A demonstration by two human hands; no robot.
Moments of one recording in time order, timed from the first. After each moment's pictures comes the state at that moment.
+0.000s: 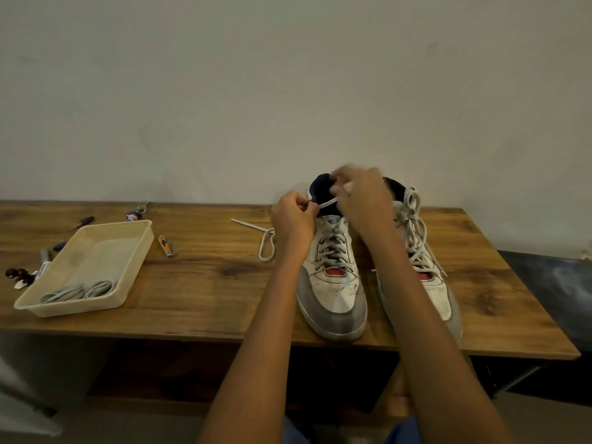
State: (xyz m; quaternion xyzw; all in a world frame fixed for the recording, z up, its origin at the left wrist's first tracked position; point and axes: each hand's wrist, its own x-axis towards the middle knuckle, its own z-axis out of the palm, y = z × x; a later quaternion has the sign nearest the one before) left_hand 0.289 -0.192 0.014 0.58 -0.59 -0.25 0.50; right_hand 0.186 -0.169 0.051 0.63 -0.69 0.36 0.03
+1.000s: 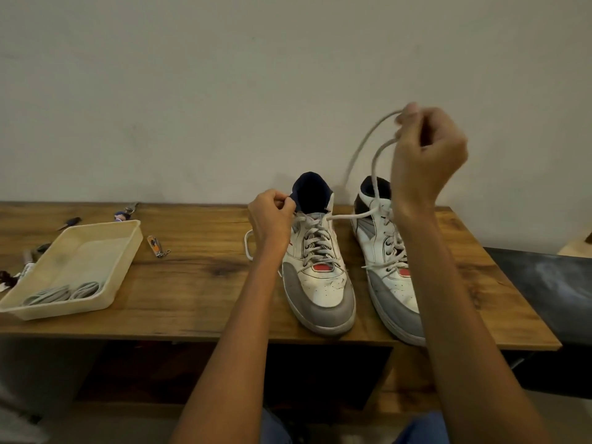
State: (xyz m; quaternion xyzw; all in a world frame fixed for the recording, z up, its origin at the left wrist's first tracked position) left_hand 0.304 -0.198 0.011 0.57 -0.59 -0.21 0.53; right_hand 0.168 -0.134 0.106 0.40 -0.50 0.76 0.08
